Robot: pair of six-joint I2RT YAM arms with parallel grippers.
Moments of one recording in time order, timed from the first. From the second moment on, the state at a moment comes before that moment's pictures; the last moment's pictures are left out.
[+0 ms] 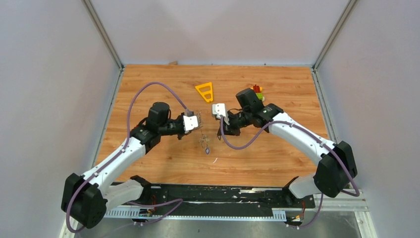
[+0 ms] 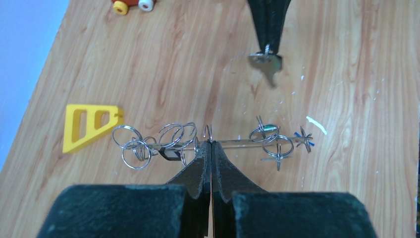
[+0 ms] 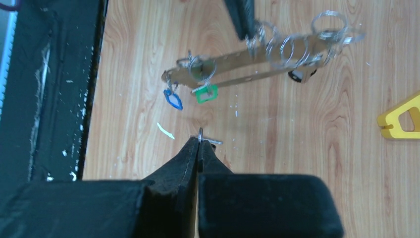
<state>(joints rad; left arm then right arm) -0.47 1.05 0.72 -0.19 0.67 0.69 0.66 1.43 1.15 -0.56 -0.73 -0.74</state>
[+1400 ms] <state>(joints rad) -0.69 1.06 0.78 -0.46 0.97 1.05 0.95 1.17 1.00 -0.47 -0.53 -0.88</state>
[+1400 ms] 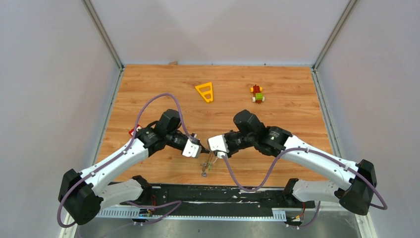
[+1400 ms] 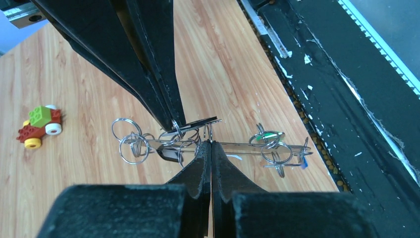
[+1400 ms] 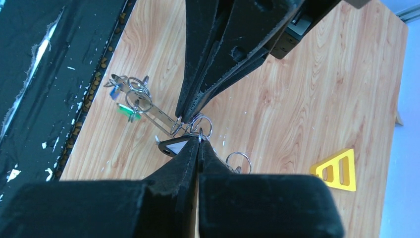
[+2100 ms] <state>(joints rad) -0.69 1.06 0.78 -0.51 1.00 1.14 1.01 1.18 0.99 -0.48 -0.46 -0.92</state>
